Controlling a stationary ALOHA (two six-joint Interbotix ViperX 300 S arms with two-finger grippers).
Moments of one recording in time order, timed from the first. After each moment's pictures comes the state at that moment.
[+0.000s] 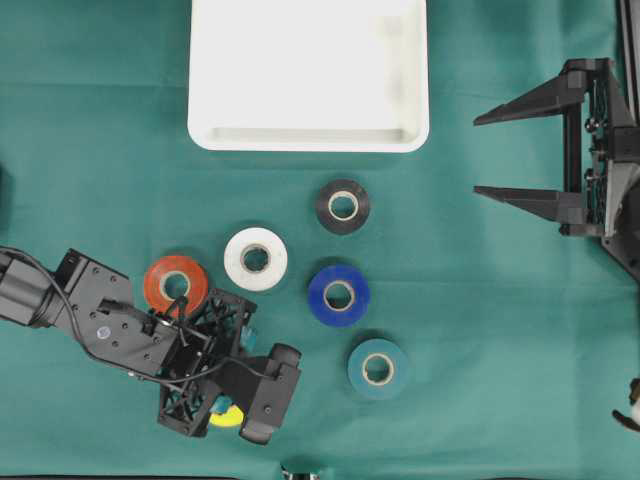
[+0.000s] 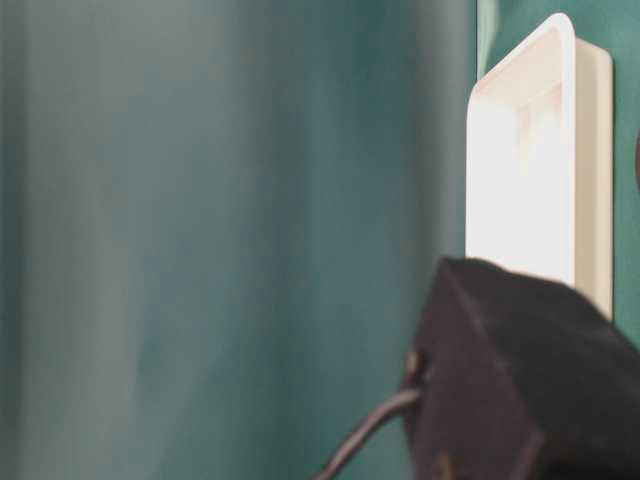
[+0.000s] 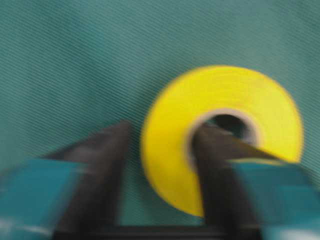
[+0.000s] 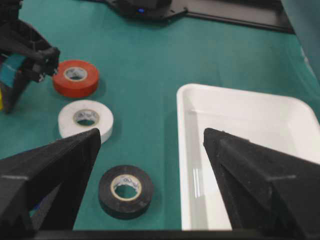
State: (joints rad) left arm -0.45 0.27 0.41 0.00 0.48 -0.09; right arm -0.03 -0.85 1.15 0.00 -0.11 0.00
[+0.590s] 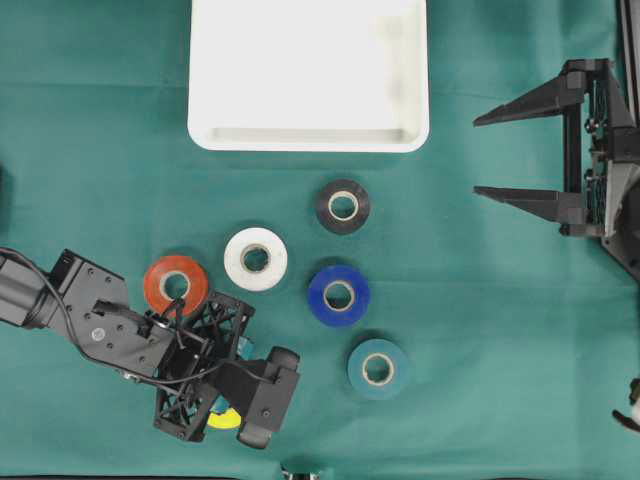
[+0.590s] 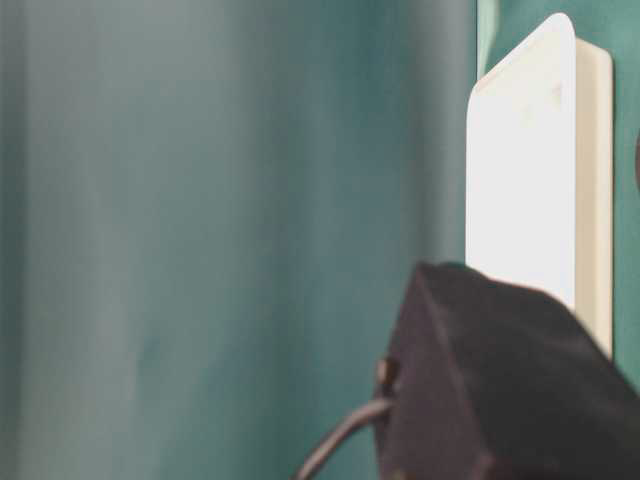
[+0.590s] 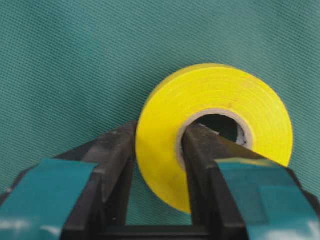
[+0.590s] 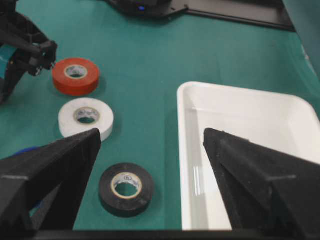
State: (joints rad) left arm -0.46 0.25 0.40 0.00 0.48 -0.09; right arm -0.03 -0.85 1.15 0.00 -0.10 0.00
